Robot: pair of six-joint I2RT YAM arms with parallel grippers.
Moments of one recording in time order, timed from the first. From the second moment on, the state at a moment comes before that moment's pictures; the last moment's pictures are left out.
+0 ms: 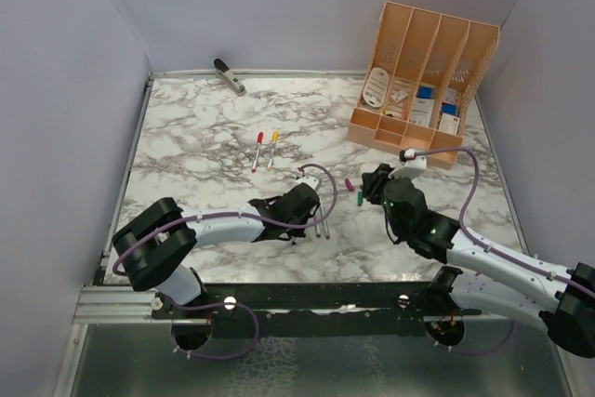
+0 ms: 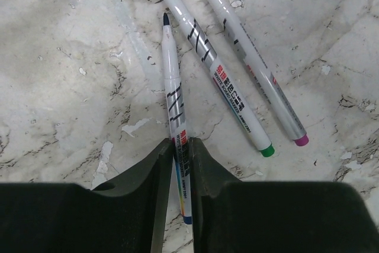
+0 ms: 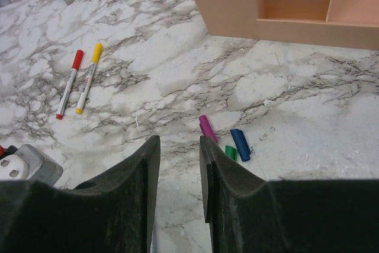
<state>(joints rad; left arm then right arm) -0.98 1.52 0.73 -0.16 -0.21 -0.51 0.86 0.92 0.53 0.05 0.70 0.60</state>
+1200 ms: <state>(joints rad) -1.04 1.56 0.84 -0.38 -0.40 -0.50 0.54 1.14 0.58 -0.06 0.49 0.54</state>
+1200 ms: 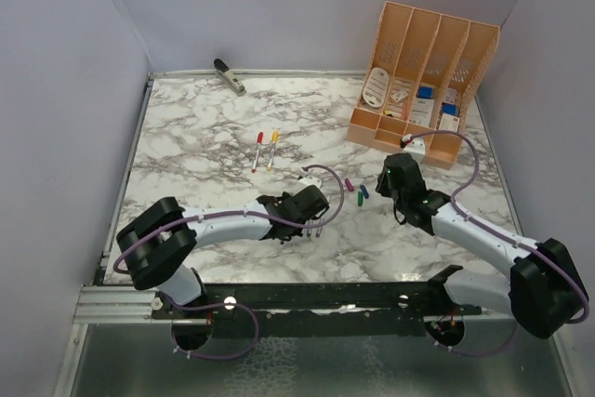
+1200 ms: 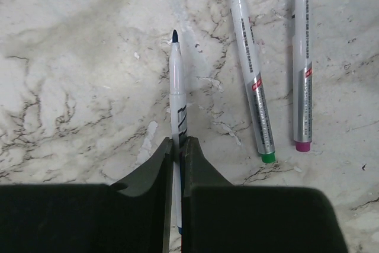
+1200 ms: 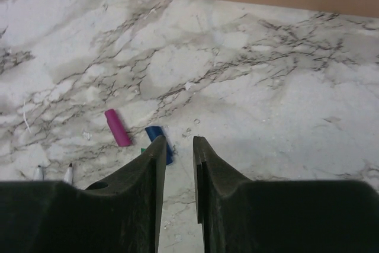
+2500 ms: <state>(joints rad) -1.04 1.42 0.84 -0.36 -0.48 -0.44 0.54 1.58 0.75 0.00 0.27 0.39</state>
